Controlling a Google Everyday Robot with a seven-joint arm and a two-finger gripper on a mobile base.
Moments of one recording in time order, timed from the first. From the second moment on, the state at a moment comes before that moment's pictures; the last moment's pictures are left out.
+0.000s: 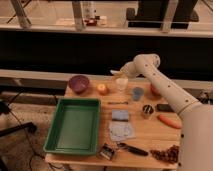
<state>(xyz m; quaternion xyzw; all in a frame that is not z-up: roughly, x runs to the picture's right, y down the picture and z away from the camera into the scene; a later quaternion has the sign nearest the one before) 0.120 -0.101 0.908 -0.04 -0.18 -0.10 0.98</state>
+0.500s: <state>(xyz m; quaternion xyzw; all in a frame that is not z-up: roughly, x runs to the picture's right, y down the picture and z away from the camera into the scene) 0.118 -0.100 0.913 -0.03 -0.16 -0.09 0.98</state>
